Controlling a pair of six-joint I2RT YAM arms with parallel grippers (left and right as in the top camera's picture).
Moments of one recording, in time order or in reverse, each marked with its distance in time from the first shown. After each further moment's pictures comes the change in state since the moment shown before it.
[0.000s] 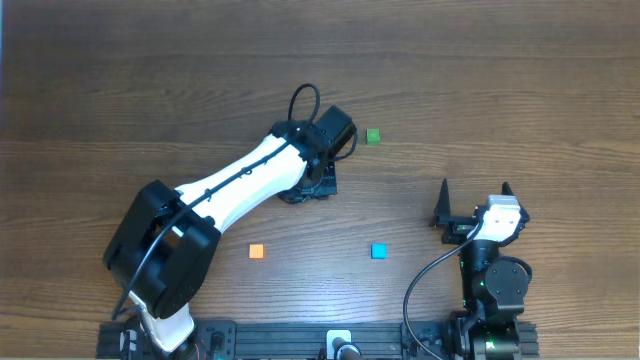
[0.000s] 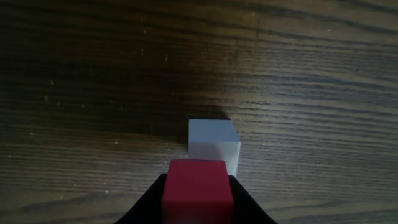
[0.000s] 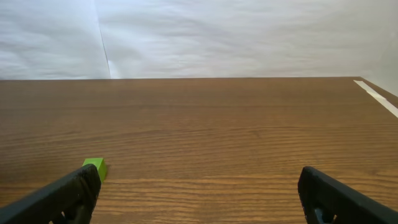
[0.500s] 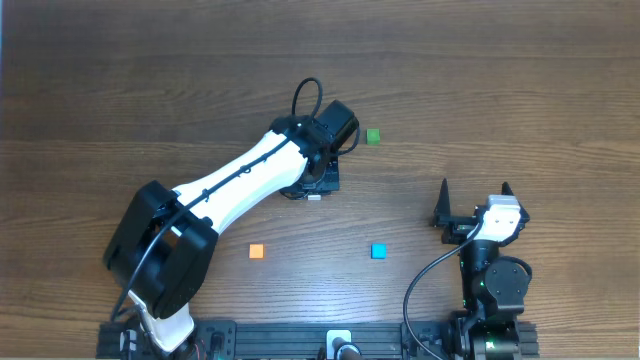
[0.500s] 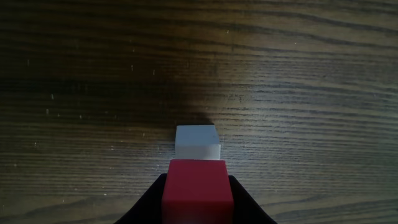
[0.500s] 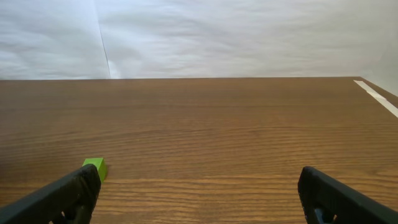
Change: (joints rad) left arm 0.000 0.000 0.046 -0.019 -0.001 0.030; right arm 0.000 0.000 0.000 0.000 0.000 -0.001
